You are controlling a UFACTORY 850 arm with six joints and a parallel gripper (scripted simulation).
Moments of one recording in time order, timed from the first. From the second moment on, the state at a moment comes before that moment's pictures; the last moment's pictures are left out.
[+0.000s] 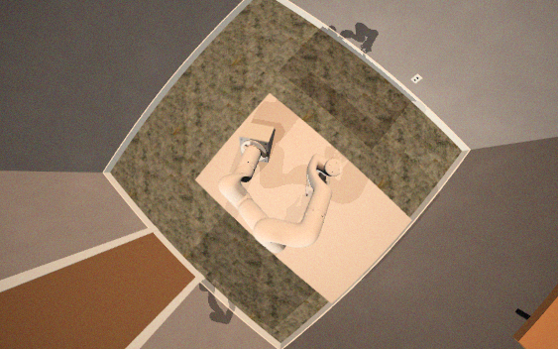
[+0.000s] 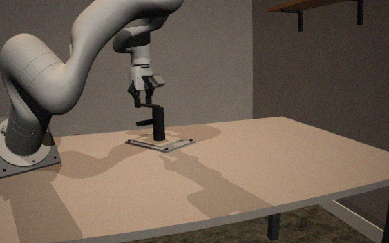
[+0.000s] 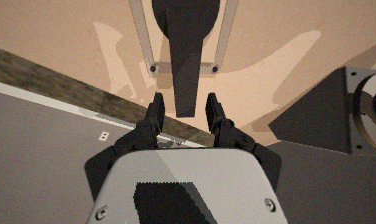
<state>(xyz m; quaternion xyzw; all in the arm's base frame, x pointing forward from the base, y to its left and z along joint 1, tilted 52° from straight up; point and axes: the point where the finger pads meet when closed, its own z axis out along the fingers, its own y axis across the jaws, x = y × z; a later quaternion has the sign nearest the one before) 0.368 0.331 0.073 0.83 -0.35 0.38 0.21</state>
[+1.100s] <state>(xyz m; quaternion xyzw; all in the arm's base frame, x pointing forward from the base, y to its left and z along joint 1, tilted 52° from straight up) 0.375 0.322 0.064 0.83 -0.35 0.38 0.21</state>
